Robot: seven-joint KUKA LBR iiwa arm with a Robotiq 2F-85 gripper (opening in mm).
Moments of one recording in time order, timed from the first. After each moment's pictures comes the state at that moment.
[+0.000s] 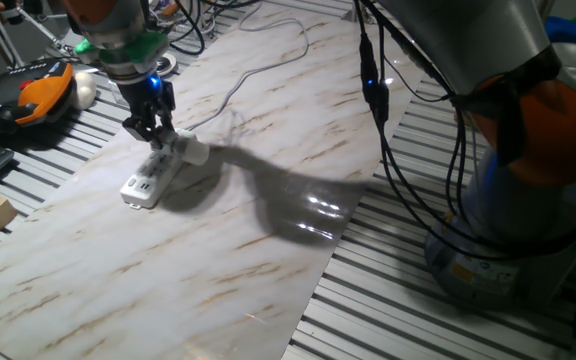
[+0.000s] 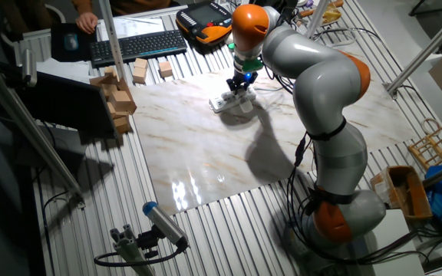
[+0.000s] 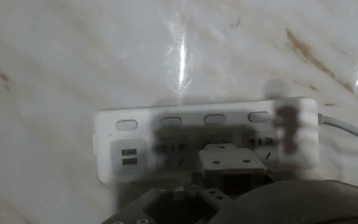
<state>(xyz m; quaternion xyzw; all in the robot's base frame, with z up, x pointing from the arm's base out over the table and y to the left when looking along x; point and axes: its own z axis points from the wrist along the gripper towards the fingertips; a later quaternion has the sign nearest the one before) 0.656 0.067 0.108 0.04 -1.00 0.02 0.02</state>
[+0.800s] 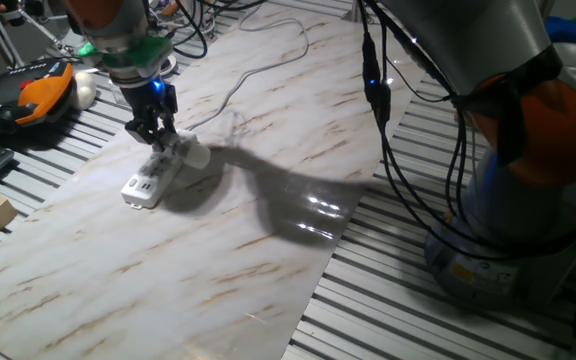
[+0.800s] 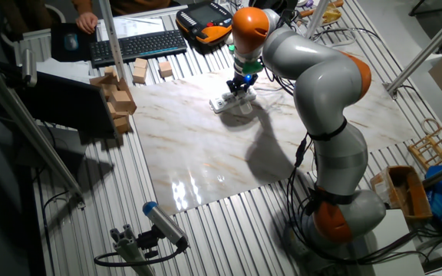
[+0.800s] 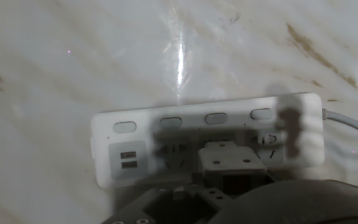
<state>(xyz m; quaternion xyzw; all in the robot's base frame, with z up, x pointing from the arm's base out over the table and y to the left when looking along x) 0.655 0.066 0.099 0.03 -1.00 0.02 0.02</state>
